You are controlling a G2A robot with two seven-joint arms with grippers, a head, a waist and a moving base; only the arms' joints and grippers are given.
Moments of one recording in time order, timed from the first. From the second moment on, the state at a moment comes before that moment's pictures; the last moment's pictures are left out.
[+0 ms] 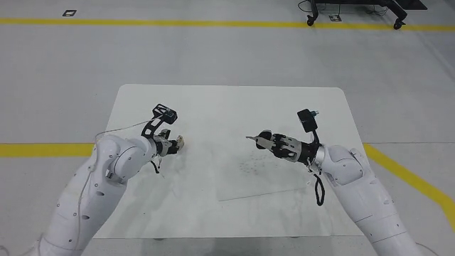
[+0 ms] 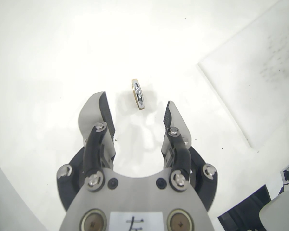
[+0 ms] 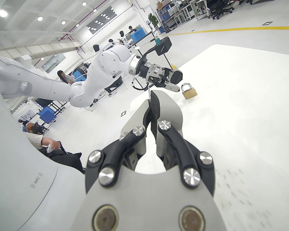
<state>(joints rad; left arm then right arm) 1.16 -0.99 -1.14 -1.70 0.88 -0.11 -1.04 -1.29 -1.11 1.25 -1.43 -0.07 -0.97 0.67</state>
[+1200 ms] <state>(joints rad) 1.14 -1.02 -1.23 -1.51 0.20 -0.38 -0.95 -1.29 -1.11 1.25 -1.43 -0.07 -0.97 0.67</state>
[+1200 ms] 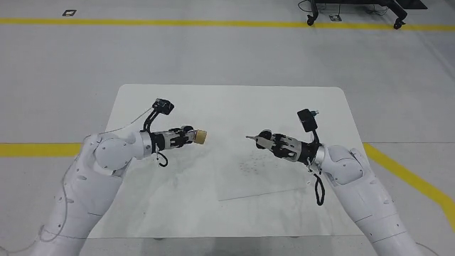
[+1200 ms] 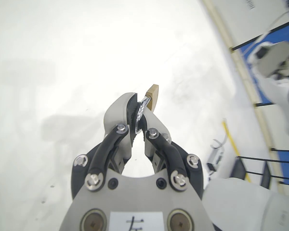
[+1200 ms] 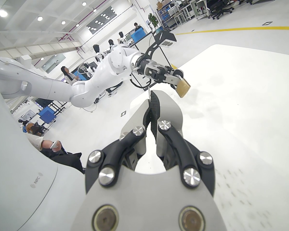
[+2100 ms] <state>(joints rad) 1.04 -1.02 -1.16 -1.30 -0.52 -0.47 -1.36 -1.13 -1.21 0.96 -1.32 -0.06 -0.88 0.35</state>
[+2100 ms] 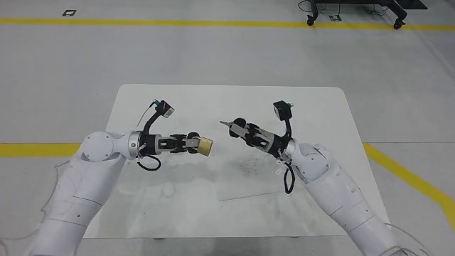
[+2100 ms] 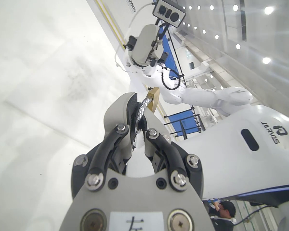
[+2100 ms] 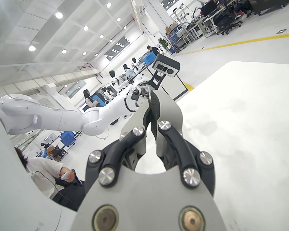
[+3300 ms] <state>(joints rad) 1.00 -1.00 -1.11 -1.16 -0.73 -0.20 -1.39 -1.08 -1.27 0.84 -1.25 -0.07 -0.91 0.32</state>
